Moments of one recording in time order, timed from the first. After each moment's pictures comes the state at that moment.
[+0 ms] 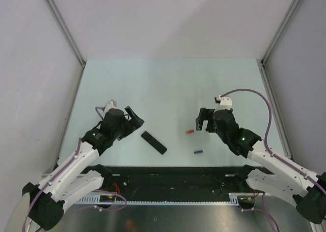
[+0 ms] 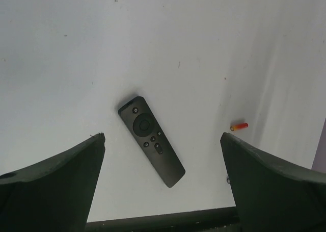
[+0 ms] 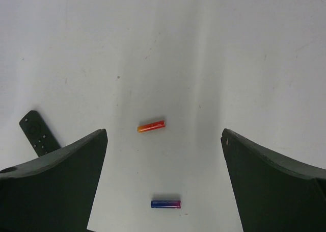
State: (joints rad) left arm -0.51 0.85 0.64 -0.51 -0.17 -0.95; right arm 0.74 0.89 0.67 -0.33 0.41 0.53
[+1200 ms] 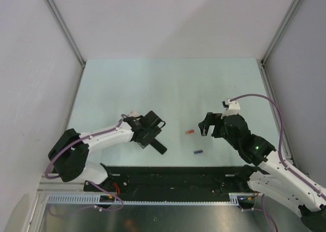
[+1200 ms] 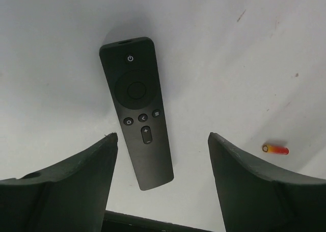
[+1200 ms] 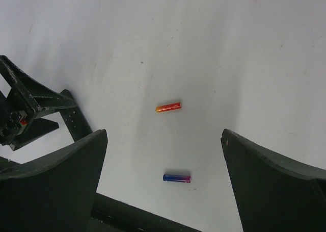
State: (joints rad) left arm -0.83 1.42 0.83 -0.63 -0.31 -1.56; right arm 0.75 0.69 0.67 -0.46 0.30 0.54
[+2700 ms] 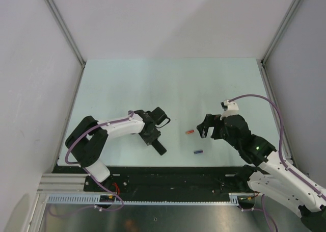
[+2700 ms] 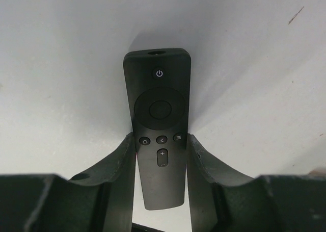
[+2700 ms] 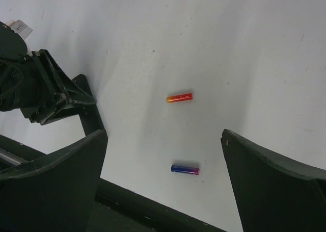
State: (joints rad) left arm -0.80 1.64 0.96 -0.75 -0.24 -1.50; right arm 0.74 0.68 0.67 -0.48 0.23 0.55
